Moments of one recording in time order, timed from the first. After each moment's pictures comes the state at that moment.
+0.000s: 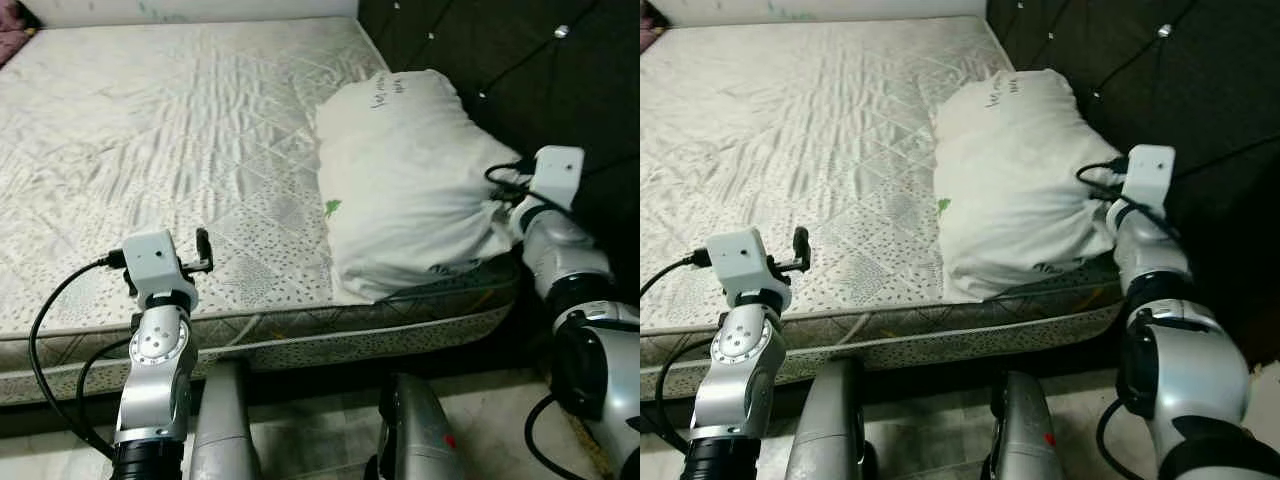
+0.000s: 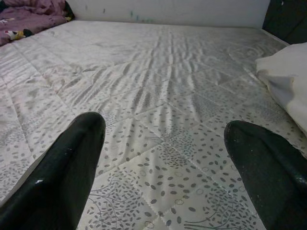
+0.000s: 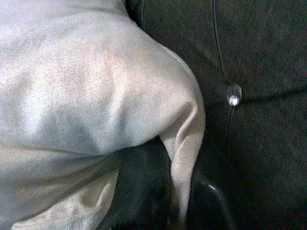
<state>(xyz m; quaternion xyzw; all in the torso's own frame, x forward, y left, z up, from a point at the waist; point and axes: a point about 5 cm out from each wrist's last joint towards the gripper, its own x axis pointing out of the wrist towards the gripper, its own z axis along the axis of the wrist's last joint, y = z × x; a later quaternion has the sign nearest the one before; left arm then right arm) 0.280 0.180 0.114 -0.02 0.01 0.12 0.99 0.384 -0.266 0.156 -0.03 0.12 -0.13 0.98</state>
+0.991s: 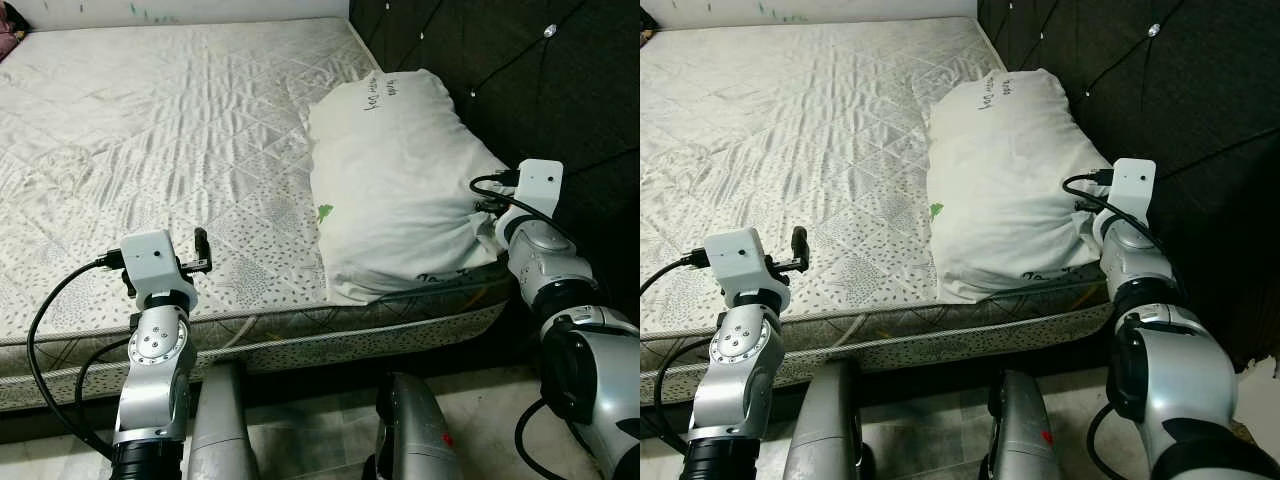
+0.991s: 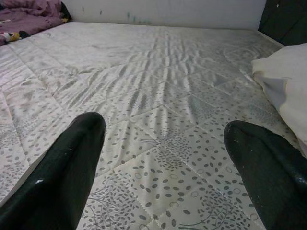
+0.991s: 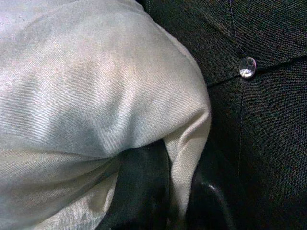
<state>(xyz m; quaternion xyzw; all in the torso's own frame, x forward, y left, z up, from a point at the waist) 0.280 0.180 0.115 -0.02 0.01 0.12 0.99 0.383 -0.256 0.144 -0.02 0.14 -0.12 0.98</state>
